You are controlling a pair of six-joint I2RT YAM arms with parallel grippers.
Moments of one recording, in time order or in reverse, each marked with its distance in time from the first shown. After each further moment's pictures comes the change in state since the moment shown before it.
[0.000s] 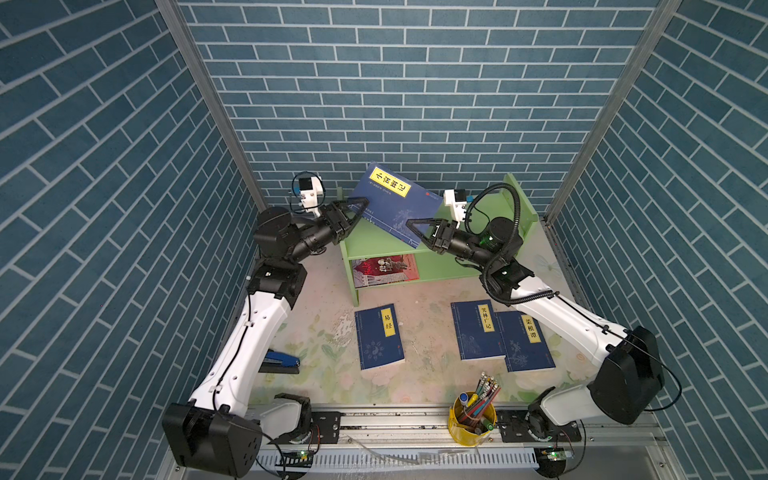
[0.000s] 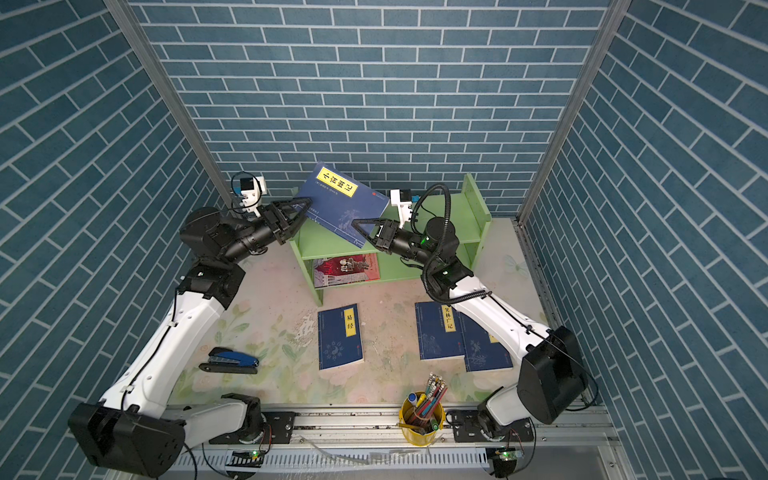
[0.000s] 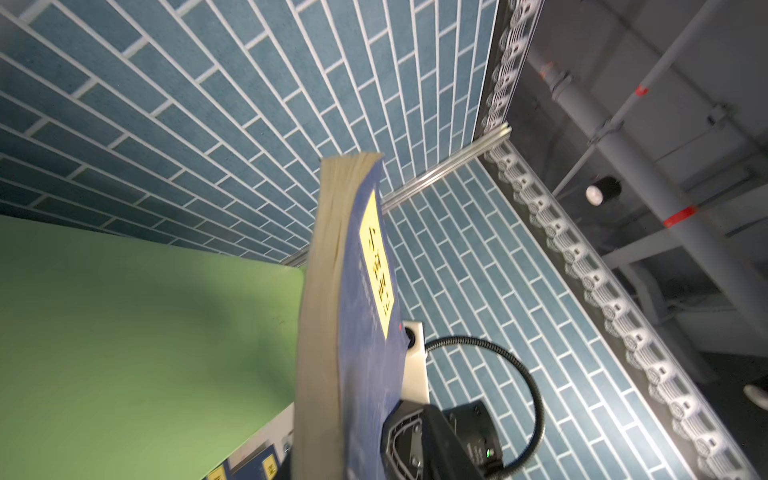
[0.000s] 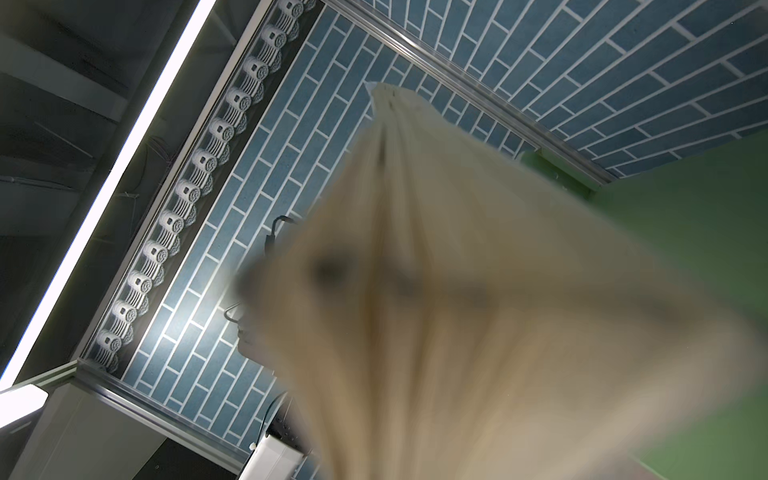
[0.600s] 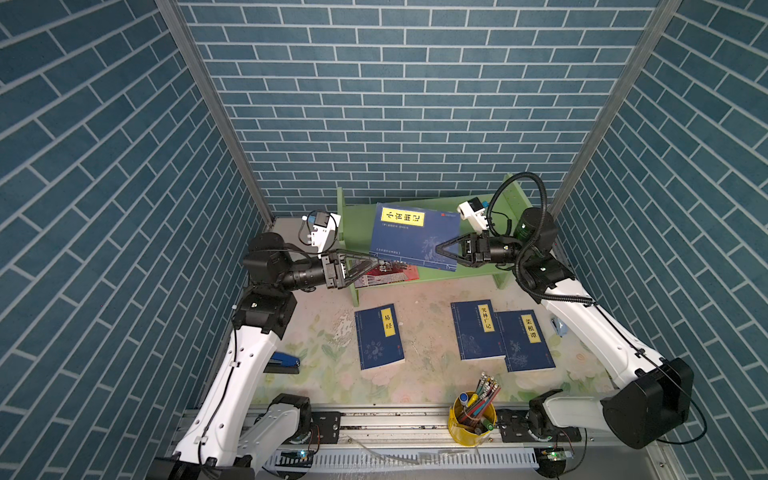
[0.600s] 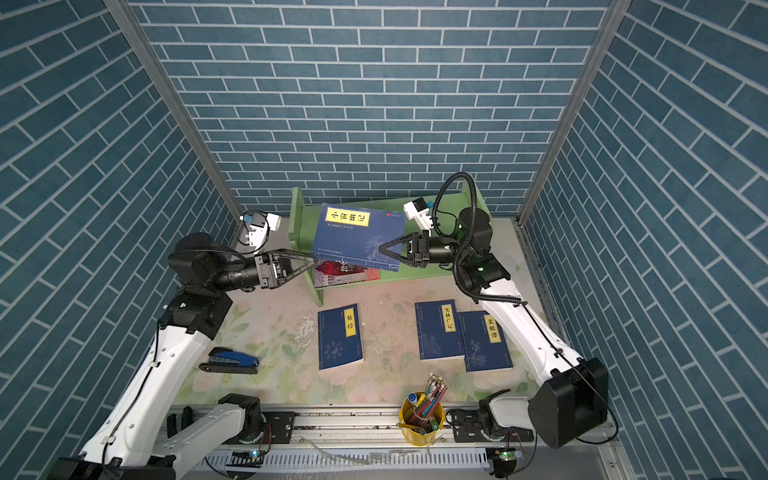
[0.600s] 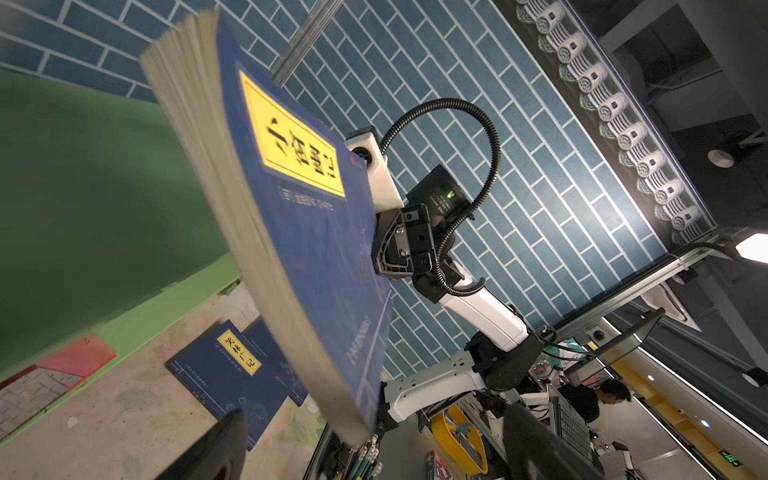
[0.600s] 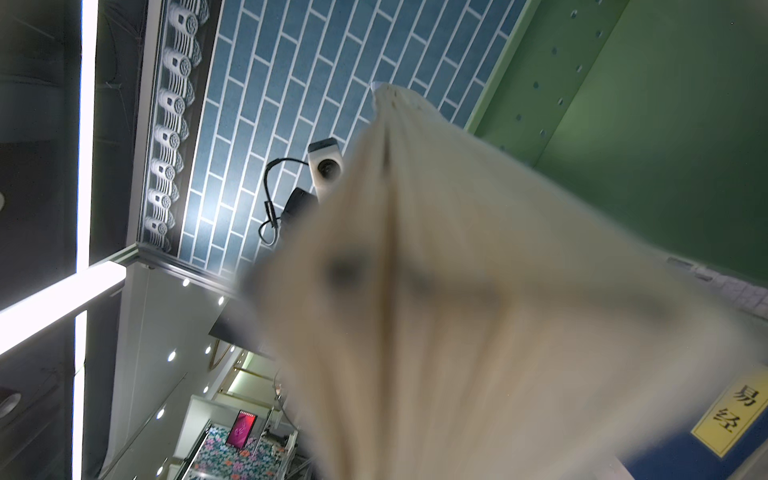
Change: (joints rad) left arm 0.024 -0.190 -0.141 -0.233 0.421 0.322; right arm -0.200 -0.143 0.020 -0.400 -0.576 -0.098
